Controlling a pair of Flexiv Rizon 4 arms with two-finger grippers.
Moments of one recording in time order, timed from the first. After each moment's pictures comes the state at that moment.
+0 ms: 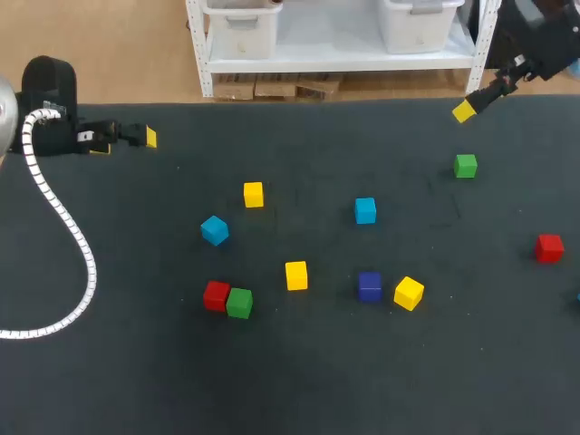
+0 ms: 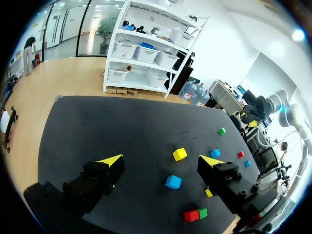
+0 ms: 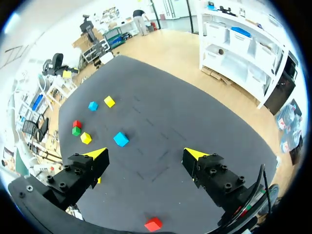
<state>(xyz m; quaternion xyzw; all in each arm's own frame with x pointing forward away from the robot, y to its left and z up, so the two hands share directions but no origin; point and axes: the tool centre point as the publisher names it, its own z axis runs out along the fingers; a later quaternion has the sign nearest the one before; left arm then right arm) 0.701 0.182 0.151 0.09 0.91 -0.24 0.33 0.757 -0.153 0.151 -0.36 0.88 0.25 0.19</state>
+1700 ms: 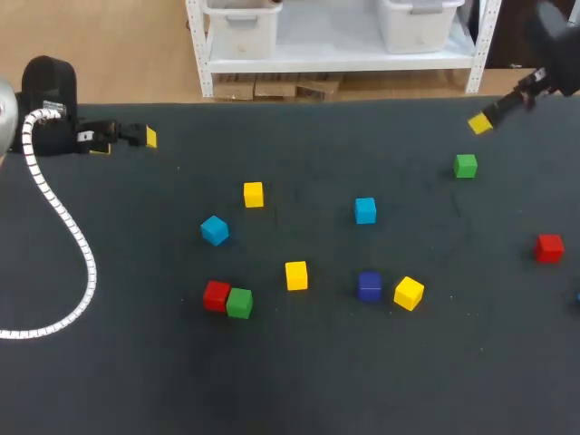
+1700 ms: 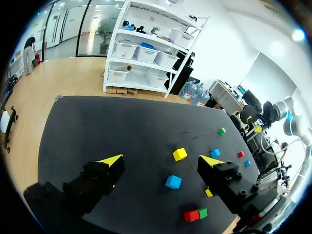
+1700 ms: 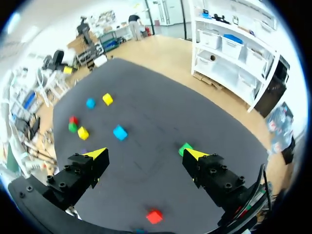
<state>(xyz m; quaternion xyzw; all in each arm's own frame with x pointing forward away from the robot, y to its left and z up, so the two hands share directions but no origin) 0.701 0.182 0.151 0.09 0.91 -0.24 0.33 0.719 -0.174 0.161 -0.37 0.88 0.19 0.22</state>
